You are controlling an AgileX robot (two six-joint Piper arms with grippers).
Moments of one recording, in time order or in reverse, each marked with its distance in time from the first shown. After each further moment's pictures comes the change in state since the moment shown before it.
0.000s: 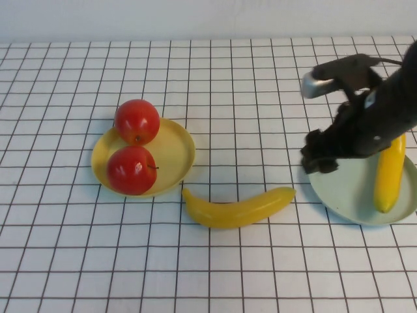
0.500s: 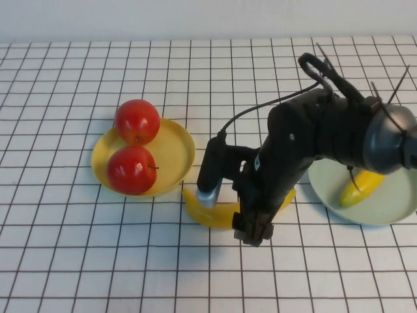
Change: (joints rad) right arm 0.308 0.238 -0.114 0.000 0.012 -0.648; left arm 0.000 0.000 0.000 0.000 0.000 0.000
